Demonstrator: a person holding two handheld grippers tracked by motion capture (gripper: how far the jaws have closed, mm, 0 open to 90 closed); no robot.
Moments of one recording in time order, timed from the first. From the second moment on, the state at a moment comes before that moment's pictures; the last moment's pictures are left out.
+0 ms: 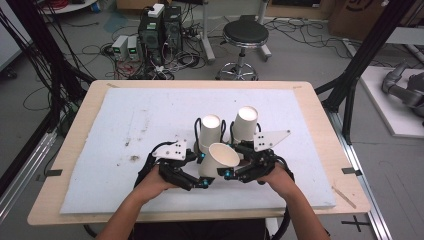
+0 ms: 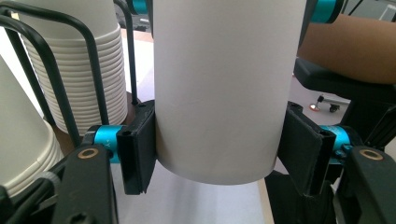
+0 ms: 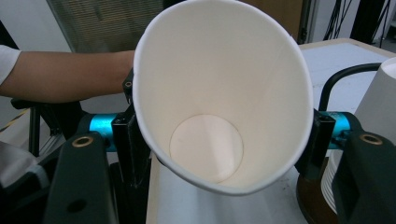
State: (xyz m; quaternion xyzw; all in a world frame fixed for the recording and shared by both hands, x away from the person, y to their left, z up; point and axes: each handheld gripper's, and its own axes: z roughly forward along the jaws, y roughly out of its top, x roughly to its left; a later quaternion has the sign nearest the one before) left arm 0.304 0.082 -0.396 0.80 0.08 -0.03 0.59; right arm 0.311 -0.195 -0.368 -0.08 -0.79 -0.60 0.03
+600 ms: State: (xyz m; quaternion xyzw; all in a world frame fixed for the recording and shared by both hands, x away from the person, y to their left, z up) left arm 0.303 0.086 -0.395 0.79 0.11 -0.02 0.60; right arm 0.311 -0.195 -0.367 -0.09 -0.80 -0.59 0.01
